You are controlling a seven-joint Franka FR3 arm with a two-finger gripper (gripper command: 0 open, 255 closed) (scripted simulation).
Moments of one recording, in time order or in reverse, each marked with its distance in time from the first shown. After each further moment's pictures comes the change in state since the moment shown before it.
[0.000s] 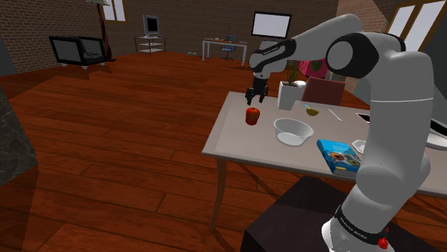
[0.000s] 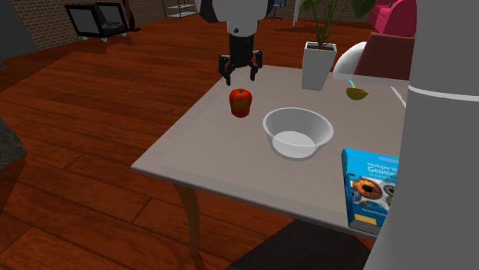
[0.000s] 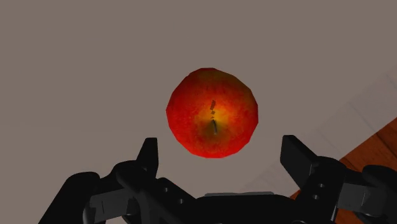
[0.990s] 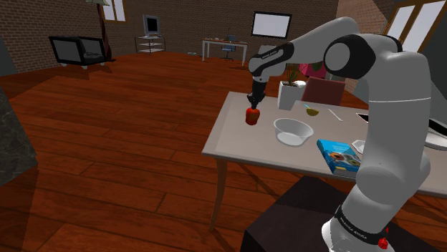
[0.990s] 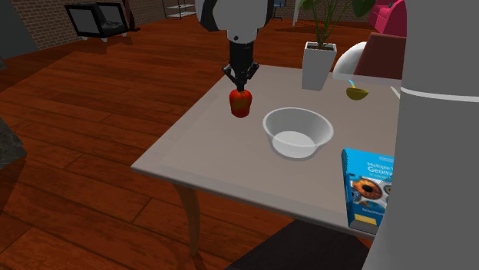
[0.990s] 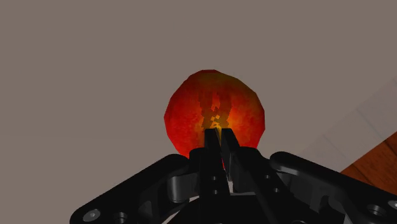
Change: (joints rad) arm -0.002 0.020 0.002 -0.019 0.005 0.040 -0.003
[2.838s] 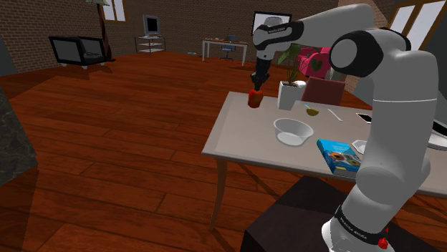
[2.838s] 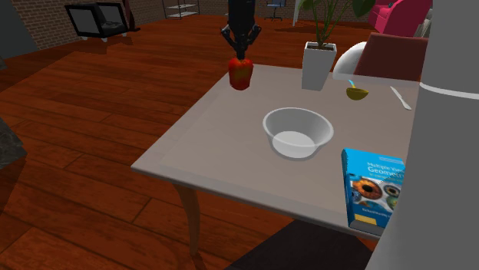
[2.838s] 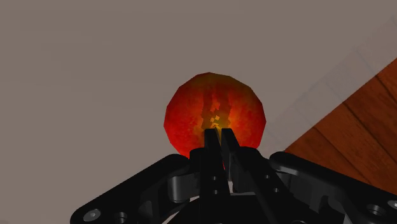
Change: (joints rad) arm -0.003 -0.049 -0.008 0.225 -0.015 -0.272 0.010
